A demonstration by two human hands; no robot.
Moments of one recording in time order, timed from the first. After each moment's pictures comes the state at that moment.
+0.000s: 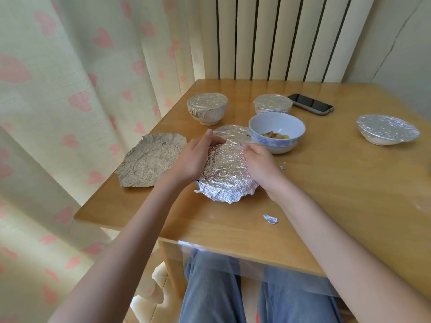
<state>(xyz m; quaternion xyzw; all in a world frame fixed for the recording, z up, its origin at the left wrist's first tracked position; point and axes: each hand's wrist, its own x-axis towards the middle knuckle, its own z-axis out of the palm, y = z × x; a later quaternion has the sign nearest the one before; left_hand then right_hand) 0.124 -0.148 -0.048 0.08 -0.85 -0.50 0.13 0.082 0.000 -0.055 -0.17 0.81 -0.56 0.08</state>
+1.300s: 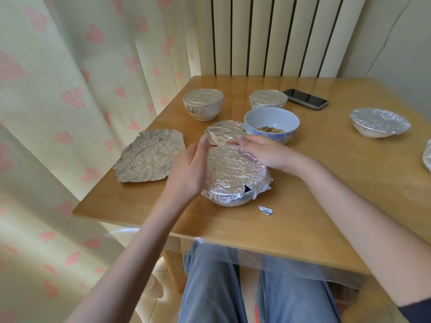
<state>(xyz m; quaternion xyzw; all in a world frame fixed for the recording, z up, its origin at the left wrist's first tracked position) 0.173 -0.118 -0.047 0.11 -0.86 -0.44 0.23 0.073 0.029 -0.023 -0.27 0.85 -0.41 0.21</state>
